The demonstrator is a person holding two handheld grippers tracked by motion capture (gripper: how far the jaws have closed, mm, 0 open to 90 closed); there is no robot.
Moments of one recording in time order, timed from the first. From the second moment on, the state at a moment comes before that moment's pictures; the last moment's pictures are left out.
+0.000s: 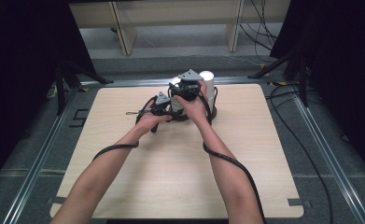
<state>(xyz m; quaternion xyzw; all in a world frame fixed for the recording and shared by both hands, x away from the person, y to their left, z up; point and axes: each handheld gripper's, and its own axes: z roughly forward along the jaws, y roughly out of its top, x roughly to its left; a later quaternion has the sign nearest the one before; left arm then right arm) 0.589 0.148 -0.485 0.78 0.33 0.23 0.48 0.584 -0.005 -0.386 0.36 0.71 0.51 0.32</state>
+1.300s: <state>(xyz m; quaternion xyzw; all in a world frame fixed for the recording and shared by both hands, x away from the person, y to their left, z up) 0.577 0.155 -0.480 0.78 0.32 0.25 0.47 0.561 -0.009 -0.334 0.34 0.69 0.55 0.33</state>
